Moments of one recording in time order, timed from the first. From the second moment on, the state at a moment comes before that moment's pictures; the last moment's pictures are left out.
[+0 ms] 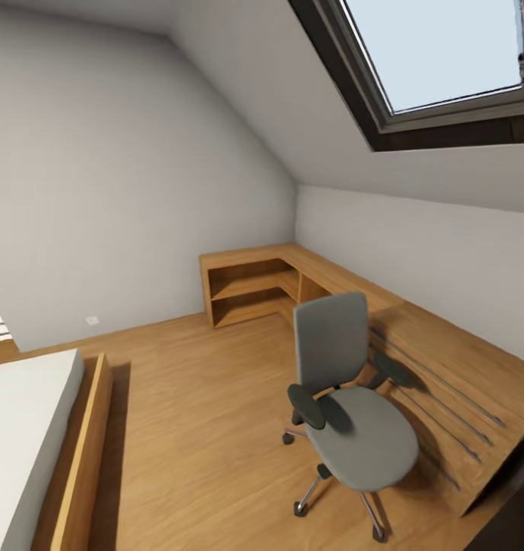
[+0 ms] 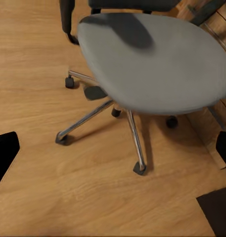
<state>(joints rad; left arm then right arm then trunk) 0.00 0.02 -0.06 -0.43 0.36 -0.27 0.31 -0.28 -0.02 1.30 0.00 -0.99 -0.80 -0.28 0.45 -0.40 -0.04</state>
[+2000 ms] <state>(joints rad) 0.00 0.02 -0.06 -0.43 0.36 -0.28 0.31 -0.28 -0.02 1.30 0.00 -0.99 -0.80 -0.28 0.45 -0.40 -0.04</state>
